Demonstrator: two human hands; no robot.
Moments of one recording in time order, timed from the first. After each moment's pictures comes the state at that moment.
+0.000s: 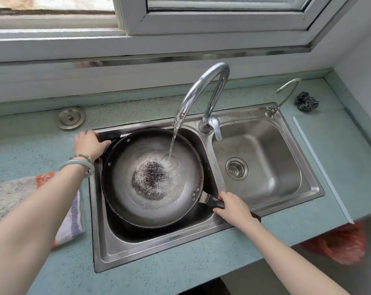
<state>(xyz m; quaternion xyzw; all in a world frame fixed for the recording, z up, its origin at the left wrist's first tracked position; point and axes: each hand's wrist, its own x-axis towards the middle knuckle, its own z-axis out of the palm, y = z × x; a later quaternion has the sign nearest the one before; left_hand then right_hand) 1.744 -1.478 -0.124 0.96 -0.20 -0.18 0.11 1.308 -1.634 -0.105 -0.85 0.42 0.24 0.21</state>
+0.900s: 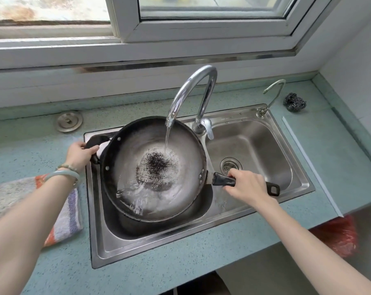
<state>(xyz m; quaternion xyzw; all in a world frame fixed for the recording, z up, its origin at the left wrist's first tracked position) 1.726 -1.450 -0.113 0.88 -0.06 -0.25 0.39 1.308 -1.671 -0.022 -0.91 0.40 0.11 0.07</state>
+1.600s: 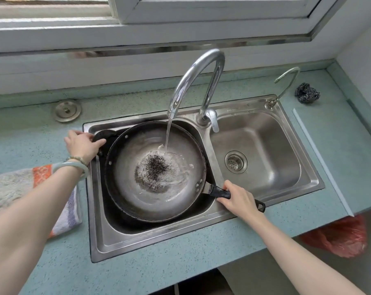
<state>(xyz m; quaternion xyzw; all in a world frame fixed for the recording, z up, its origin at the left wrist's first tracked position) 1.720 -1.457 -0.124 0.96 -0.15 -0.16 0.18 1.287 -1.645 -0.098 -0.87 0.42 0.14 0.22</state>
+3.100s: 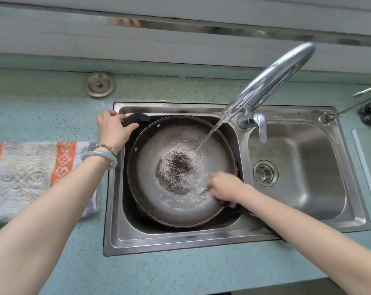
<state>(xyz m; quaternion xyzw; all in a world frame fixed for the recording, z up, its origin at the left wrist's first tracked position) 1.713 -1.460 -0.130 0.95 -0.16 -0.13 0.24 1.430 -1.657 -0.149 -0.92 0.09 0.37 0.12</state>
